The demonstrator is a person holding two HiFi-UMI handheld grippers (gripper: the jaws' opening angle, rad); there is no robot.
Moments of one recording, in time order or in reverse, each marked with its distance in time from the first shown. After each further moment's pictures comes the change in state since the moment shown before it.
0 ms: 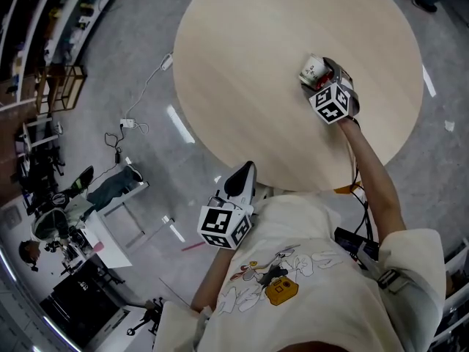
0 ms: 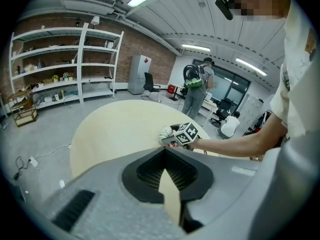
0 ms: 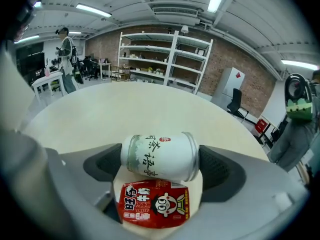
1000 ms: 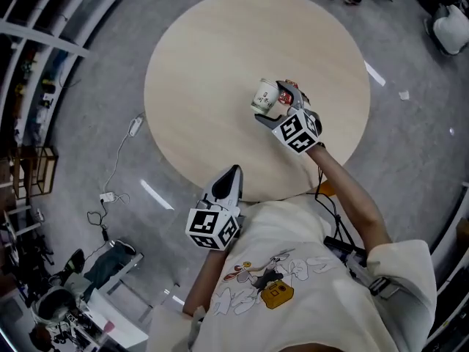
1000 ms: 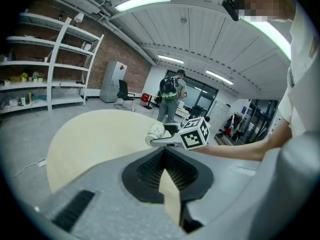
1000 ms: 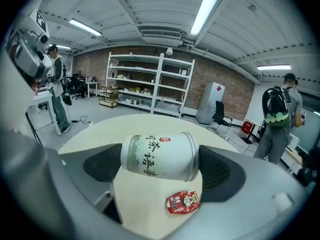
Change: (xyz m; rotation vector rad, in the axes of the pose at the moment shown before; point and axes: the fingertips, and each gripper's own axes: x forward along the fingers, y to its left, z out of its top) left arm -0.022 0.021 0.007 0.131 -0.108 -0.348; right arm -0.125 0.066 0.105 0.124 -0.190 -0.166
